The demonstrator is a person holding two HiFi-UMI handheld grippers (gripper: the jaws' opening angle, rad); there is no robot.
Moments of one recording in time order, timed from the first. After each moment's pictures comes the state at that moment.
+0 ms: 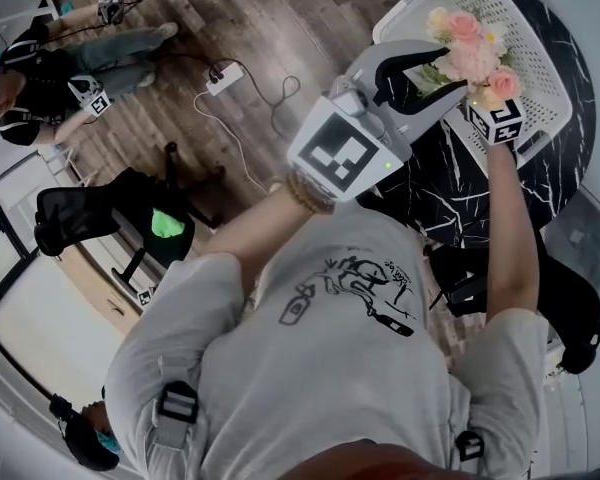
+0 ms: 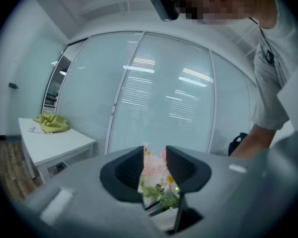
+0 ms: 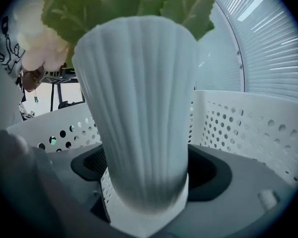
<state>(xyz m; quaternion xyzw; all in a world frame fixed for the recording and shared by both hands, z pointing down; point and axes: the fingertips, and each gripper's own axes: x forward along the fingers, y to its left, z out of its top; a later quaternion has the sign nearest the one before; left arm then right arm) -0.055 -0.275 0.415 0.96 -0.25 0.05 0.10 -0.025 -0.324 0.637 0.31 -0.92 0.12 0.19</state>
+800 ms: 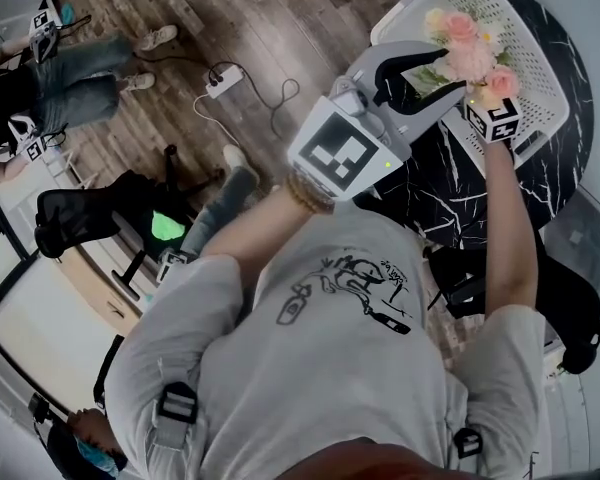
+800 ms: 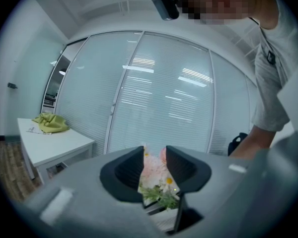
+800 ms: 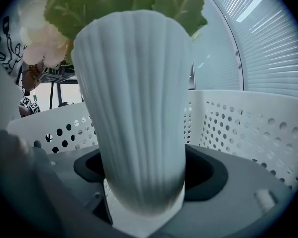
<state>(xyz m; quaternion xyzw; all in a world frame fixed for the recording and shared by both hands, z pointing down) -0.052 -0.276 0.412 0.96 -0.25 0.05 0.10 -0.023 -0.329 0.639 0.32 -0.92 0.12 0.18</state>
